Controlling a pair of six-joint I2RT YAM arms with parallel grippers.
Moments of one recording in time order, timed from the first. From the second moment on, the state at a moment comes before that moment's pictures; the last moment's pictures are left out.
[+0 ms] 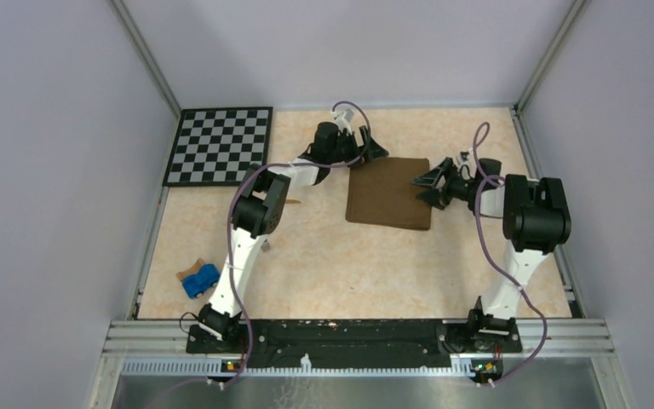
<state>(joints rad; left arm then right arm) -0.47 2.49 1.78 0.41 0.53 -0.77 -0.09 1.98 0.86 0.49 -0.94 0.85</state>
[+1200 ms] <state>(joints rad) -0.46 2.46 1.76 0.36 0.53 -0.72 0.04 1.63 0.67 0.23 -0.78 0.68</state>
